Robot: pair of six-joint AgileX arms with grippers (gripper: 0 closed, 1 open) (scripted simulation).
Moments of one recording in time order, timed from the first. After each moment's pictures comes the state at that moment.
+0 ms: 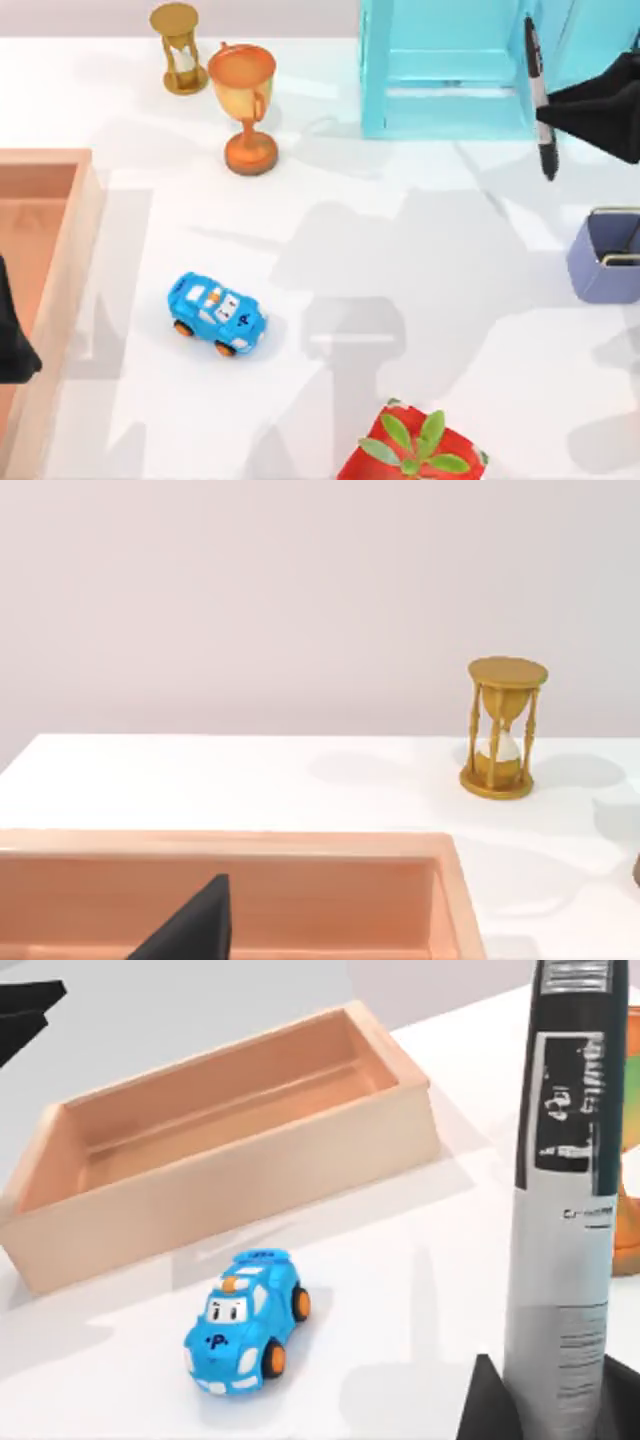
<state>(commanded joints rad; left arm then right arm) 0.00 0.00 0.00 0.00 0.00 0.00 -0.08 1.96 1.33 -0.48 -1.42 -0.82</state>
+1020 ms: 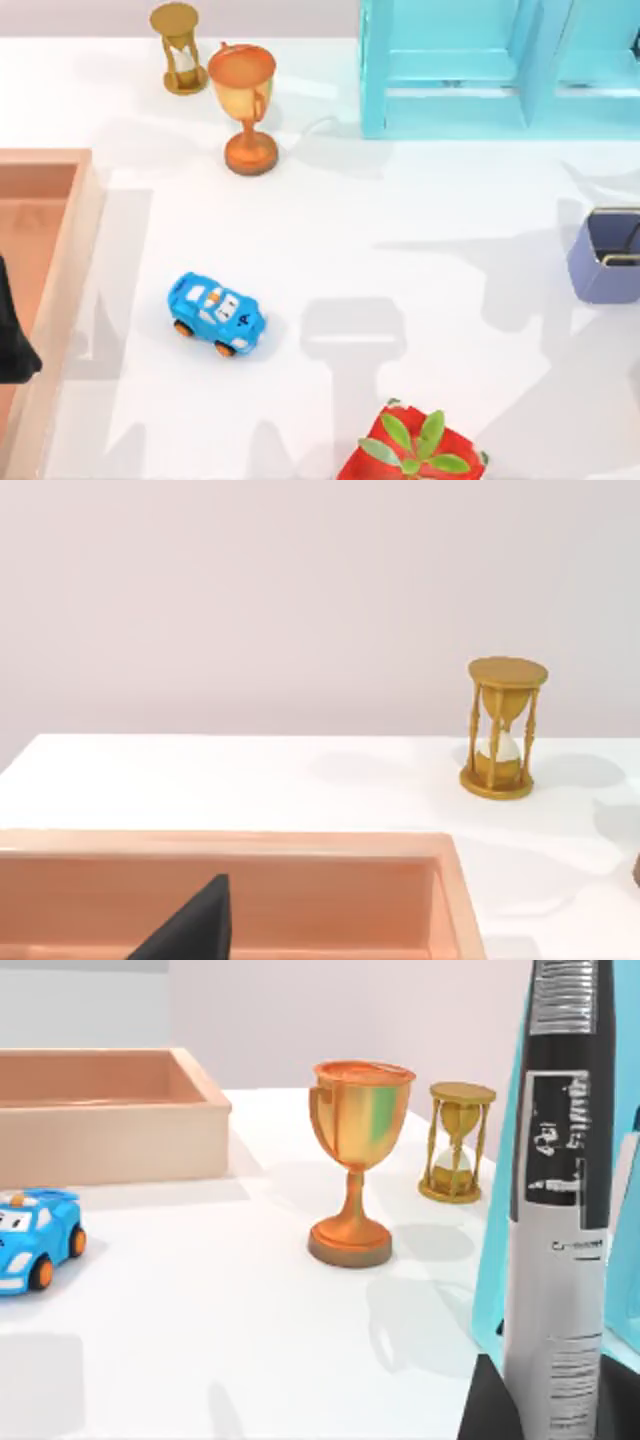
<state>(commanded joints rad) 0.00 0.00 0.00 0.00 0.00 0.00 -0.37 1.98 1.12 -0.05 -1.66 -0.95</state>
